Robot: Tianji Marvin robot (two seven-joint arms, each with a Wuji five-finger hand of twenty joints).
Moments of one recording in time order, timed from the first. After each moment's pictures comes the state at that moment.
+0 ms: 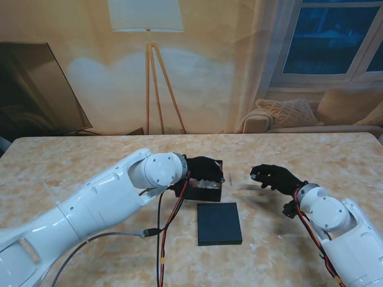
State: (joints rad) left arm 0.80 -1.21 -0.51 -1.28 0.10 0.24 -0.39; right arm -1.42 -1.07 1.35 -1.34 -0.31 -0.12 0.28; left_hand 0.80 -0.19 0.44 -0.11 0.69 0.28 0.17 0.34 0.56 0.31 0.27 0.28 0.43 0.36 0.30 0.54 0.16 0.31 0.87 0.64; right_hand 0.67 -0.17 0.28 -0.07 0.53 0.00 0.40 0.73 0.70 0.15 0.38 0.63 0.72 0.10 0.53 0.62 0.33 0.32 0.96 0.55
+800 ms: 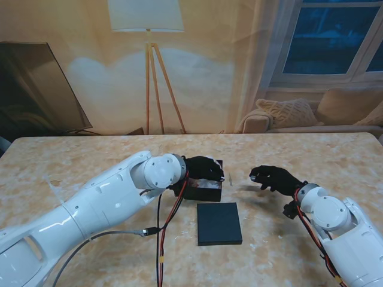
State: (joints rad) left arm 0.79 -1.23 -0.49 -1.18 0.12 0.14 -0.34; right arm -1.42 -1.06 1.35 -1.34 -0.30 -0.13 0.31; left_hand 0.78 -0.14 0.32 -0.11 0.66 0.21 0.17 0.34 0.51 0.18 0.28 0.26 0.36 0.20 0.22 0.40 0.05 0.19 0.69 0.39; right_hand 0.67 -0.17 0.27 -0.07 0.53 0.00 0.40 0.73 0.70 0.15 0.38 0.63 0.73 0.10 0.53 0.62 0.33 0.32 0.96 0.55
